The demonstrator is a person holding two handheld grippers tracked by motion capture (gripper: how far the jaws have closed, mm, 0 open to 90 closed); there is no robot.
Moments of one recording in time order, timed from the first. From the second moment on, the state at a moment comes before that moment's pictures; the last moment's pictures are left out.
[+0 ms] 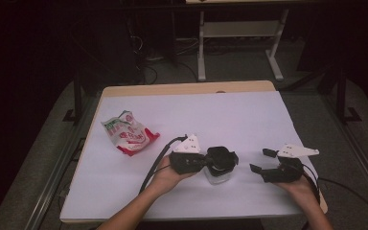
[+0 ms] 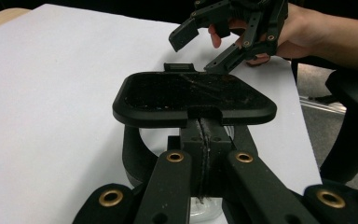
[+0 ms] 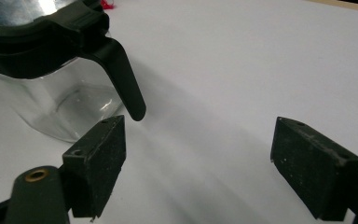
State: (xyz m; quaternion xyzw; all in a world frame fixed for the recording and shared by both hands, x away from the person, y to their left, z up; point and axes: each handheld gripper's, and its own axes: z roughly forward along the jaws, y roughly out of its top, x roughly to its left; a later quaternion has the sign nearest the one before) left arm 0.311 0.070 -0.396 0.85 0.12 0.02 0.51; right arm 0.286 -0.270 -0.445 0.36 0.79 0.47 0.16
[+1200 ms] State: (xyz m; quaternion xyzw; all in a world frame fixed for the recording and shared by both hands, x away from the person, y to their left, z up) left arm 0.330 0.034 -0.359 0.85 0.08 0.01 0.51; right arm 0.285 -0.272 -0.445 0.36 0.79 0.48 0.16
